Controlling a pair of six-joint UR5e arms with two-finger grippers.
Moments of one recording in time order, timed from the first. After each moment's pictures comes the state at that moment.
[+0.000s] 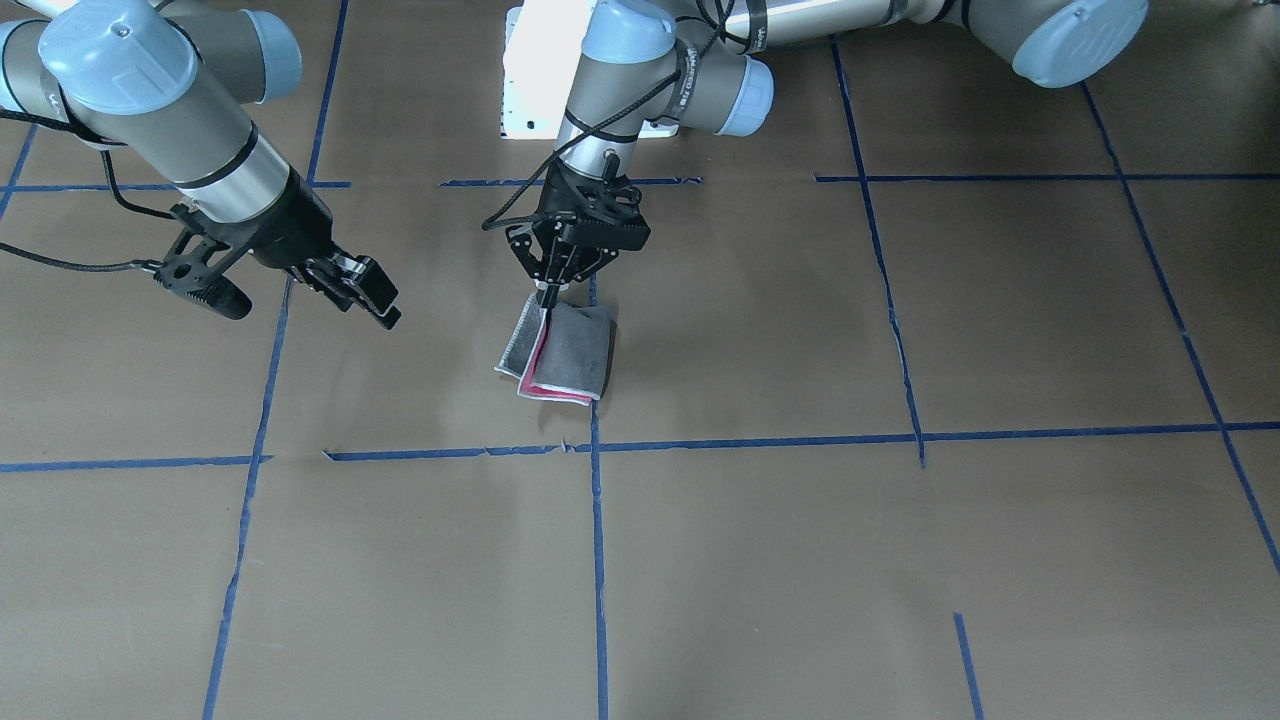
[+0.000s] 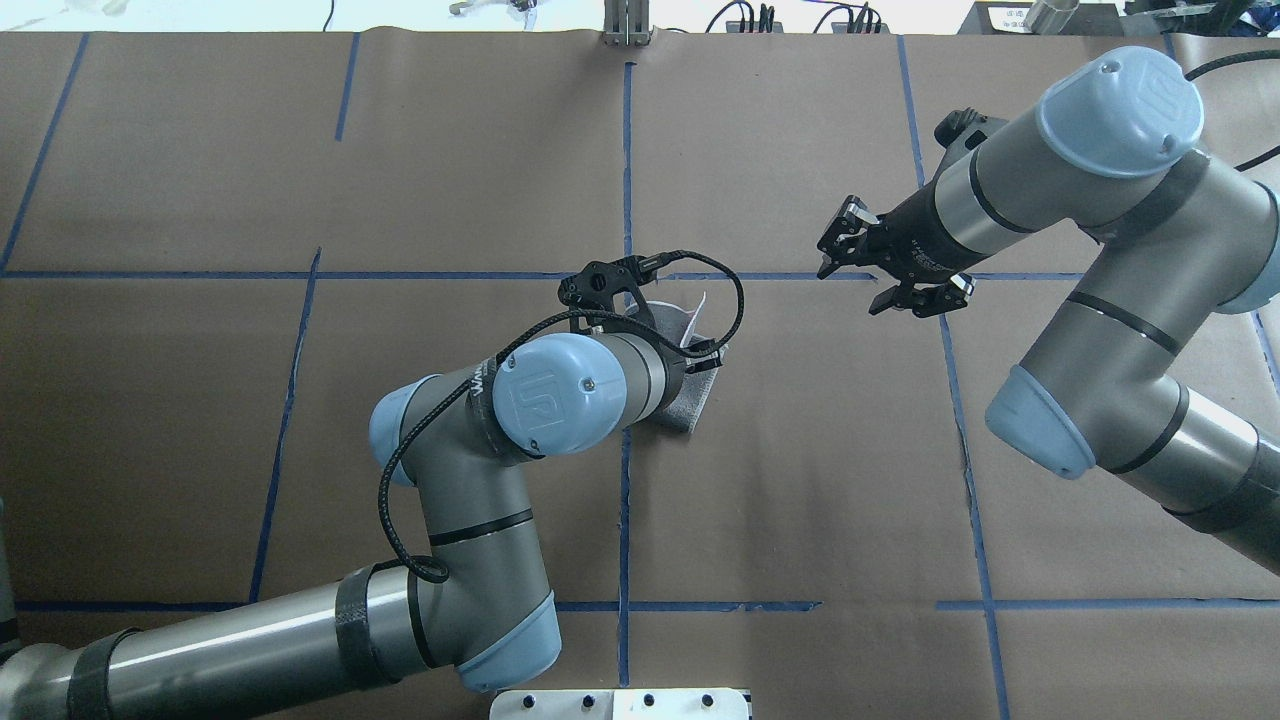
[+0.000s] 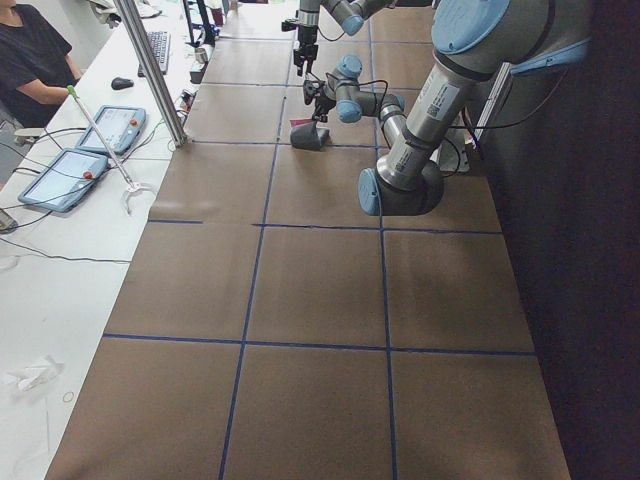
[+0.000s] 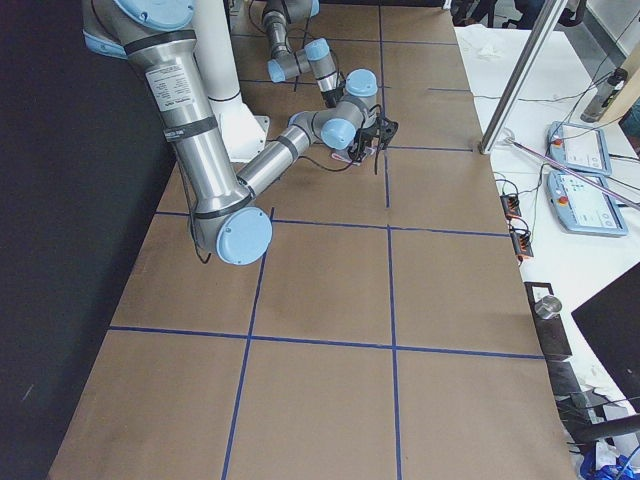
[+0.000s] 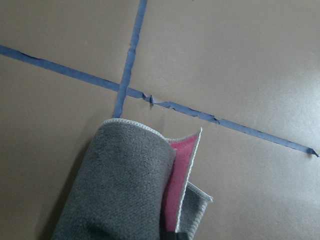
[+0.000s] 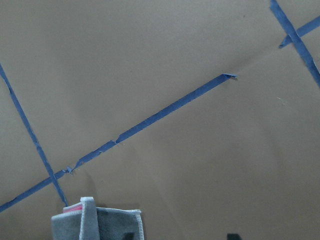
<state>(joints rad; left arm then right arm) -0.36 -2.37 -1.53 -2.01 -1.49 -1.57 0.81 -1.19 1.86 -1.33 2.13 1.62</state>
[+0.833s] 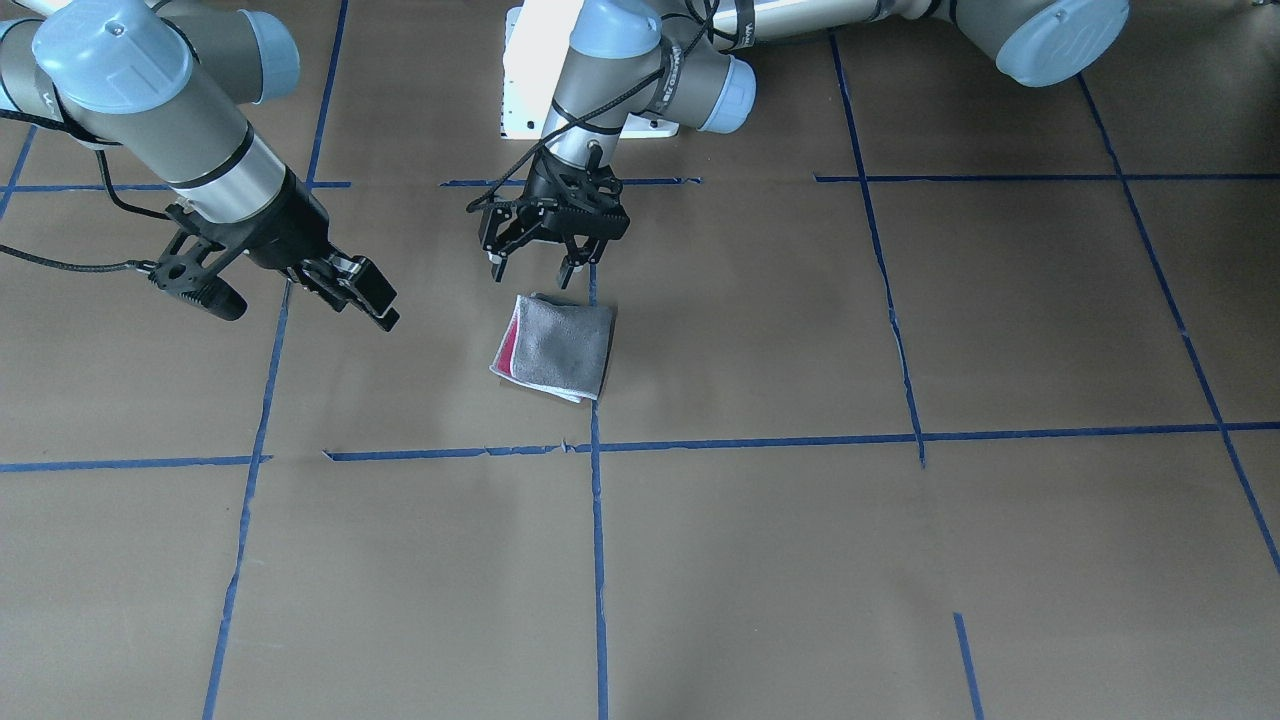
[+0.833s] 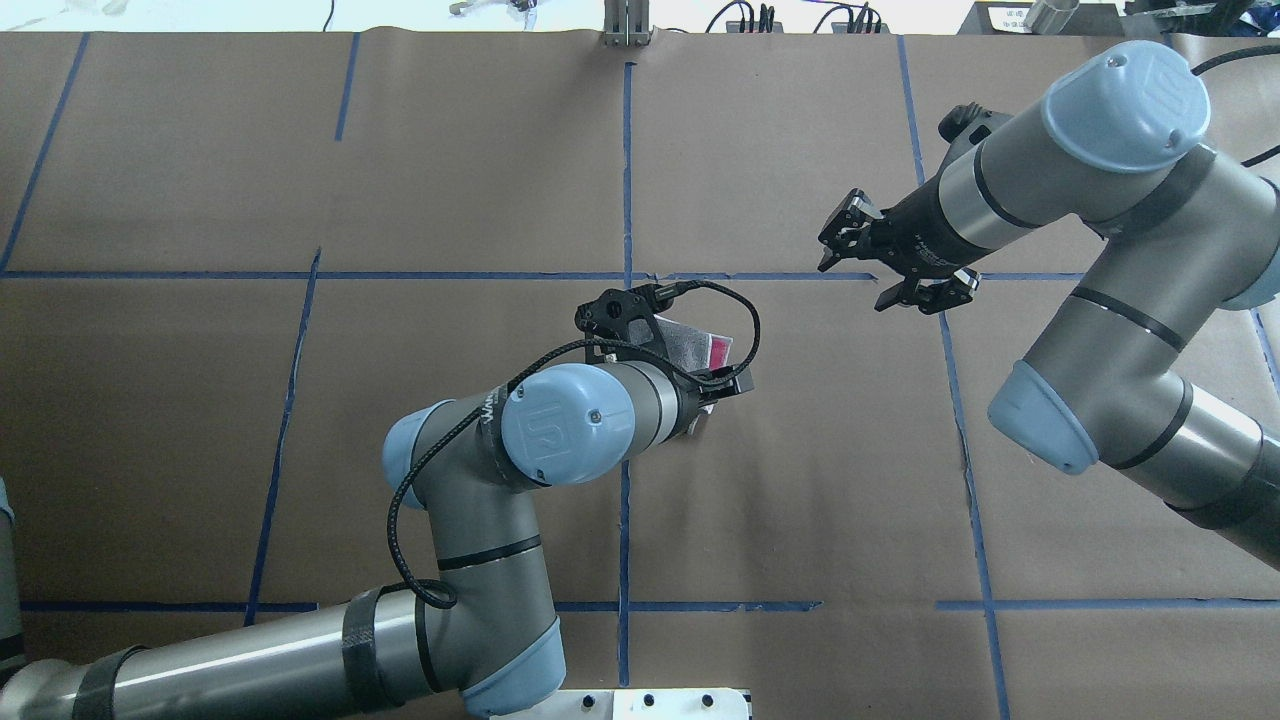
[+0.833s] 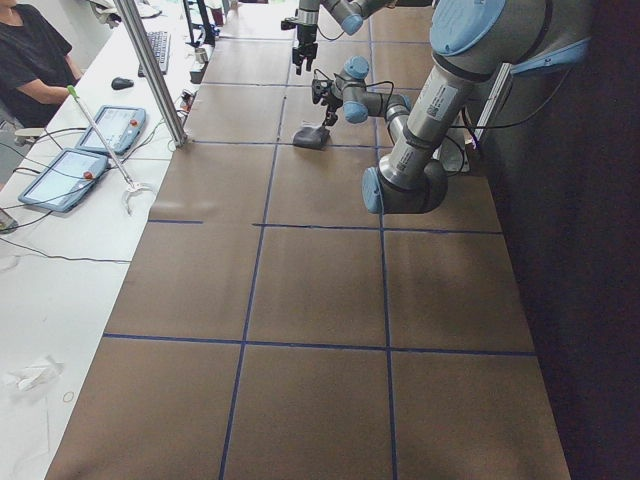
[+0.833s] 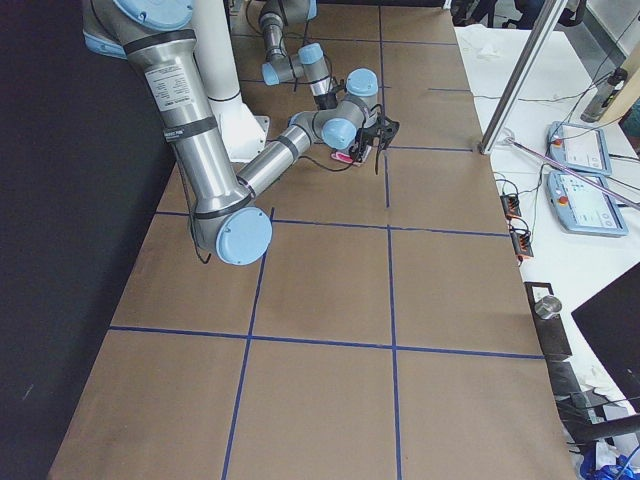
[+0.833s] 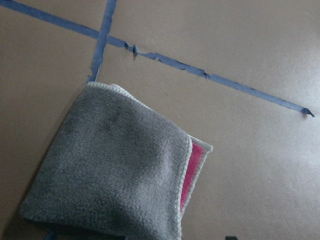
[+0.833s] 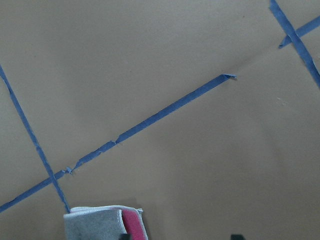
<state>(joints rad) -0.35 -2.36 -1.54 -2.05 -1.50 -1.56 0.83 -1.19 1.86 -1.33 2.14 1.62</state>
